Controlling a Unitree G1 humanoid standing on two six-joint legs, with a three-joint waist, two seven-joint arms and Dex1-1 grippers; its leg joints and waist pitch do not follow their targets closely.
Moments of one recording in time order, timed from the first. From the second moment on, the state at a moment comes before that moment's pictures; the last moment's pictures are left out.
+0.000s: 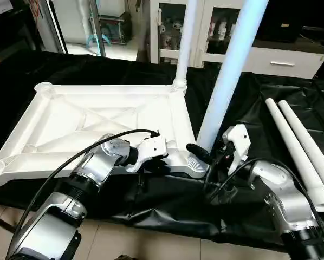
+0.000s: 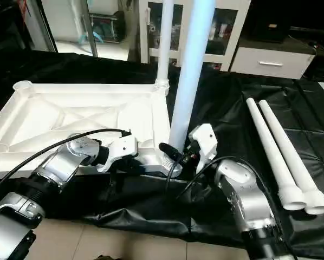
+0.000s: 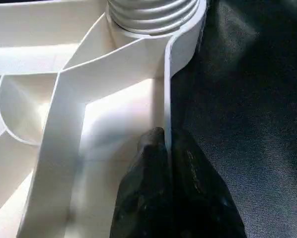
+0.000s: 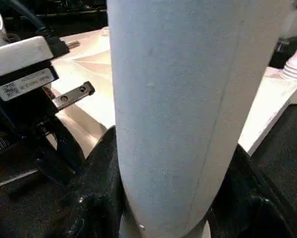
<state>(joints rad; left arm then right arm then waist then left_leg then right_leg) -0.68 0.31 -0.40 0.66 0.16 0.08 -1.13 -0.29 -0.32 0.09 0.19 0.27 0.19 0.75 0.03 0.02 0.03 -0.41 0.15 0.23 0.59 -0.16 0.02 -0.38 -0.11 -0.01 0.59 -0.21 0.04</state>
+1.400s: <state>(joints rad) -0.89 -0.07 -0.27 0.99 0.17 0.32 -0.49 -0.74 -0.05 -0.01 0.84 0.15 0.06 -0.18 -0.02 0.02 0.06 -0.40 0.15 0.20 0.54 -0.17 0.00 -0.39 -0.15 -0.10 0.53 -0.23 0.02</state>
